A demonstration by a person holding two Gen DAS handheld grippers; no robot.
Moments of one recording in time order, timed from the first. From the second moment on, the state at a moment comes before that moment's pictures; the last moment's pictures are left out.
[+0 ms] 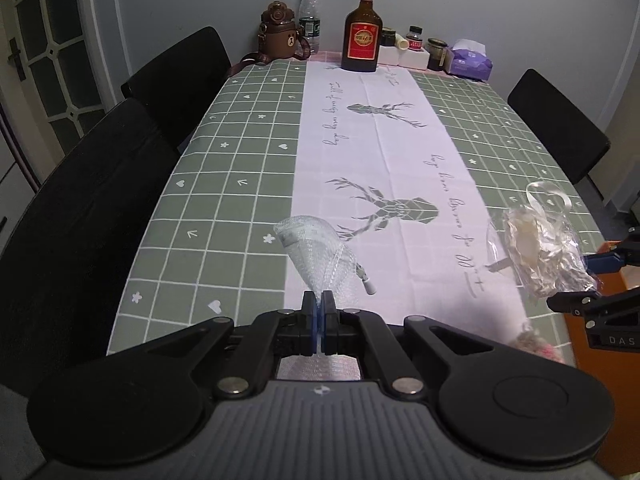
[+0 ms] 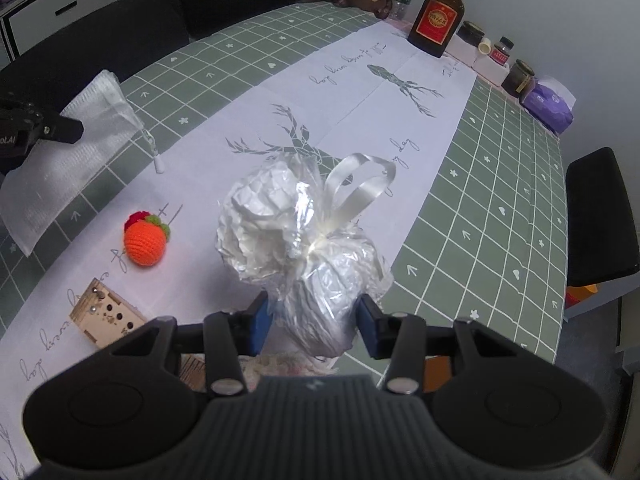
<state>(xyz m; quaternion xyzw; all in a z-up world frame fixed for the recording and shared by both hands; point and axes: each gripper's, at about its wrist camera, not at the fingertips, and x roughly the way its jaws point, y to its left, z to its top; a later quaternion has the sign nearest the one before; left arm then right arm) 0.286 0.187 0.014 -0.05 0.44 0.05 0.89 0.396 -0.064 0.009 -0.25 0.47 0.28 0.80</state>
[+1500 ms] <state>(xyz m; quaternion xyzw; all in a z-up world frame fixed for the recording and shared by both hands) 0.276 -0.108 0.002 -0.17 0.45 -0.18 0.86 0.353 -0.320 0.009 -0.21 0.53 0.14 0.81</state>
